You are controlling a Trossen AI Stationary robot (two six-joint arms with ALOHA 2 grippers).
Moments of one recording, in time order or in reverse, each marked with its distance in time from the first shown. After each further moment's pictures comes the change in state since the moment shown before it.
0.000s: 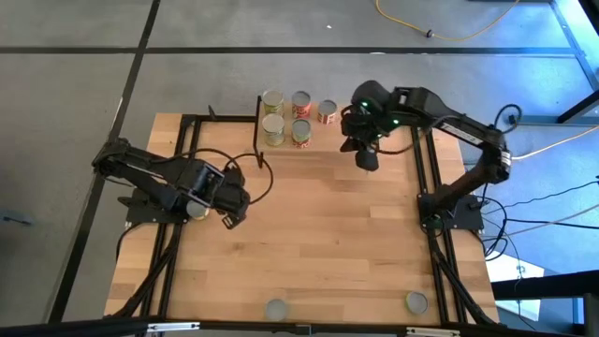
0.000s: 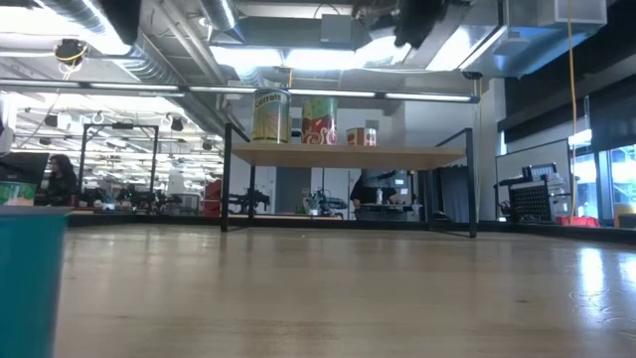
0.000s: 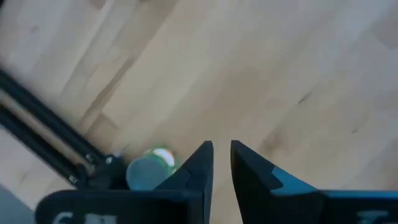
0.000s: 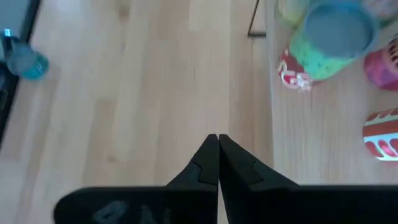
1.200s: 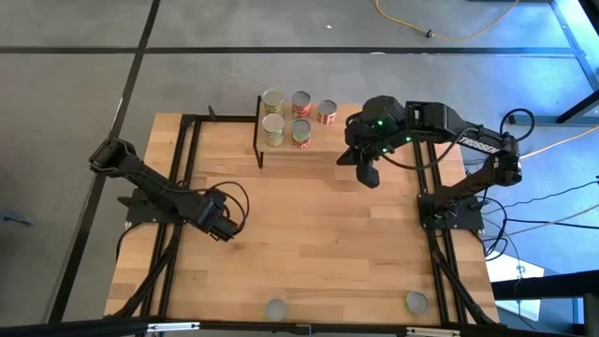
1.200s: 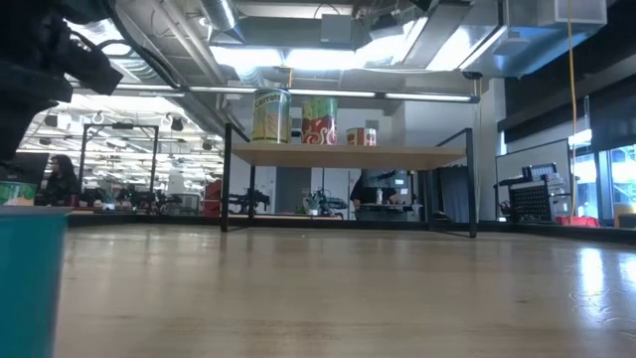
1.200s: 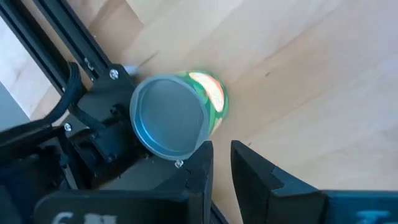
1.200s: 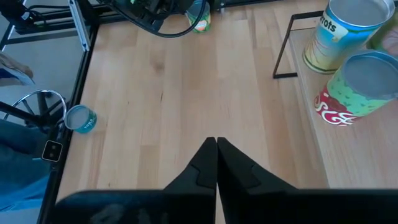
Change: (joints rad) left arm -0.150 -0.039 -0.605 0.173 0.135 -0.395; right arm 0.206 -0.092 0.000 0.124 0.068 0.325
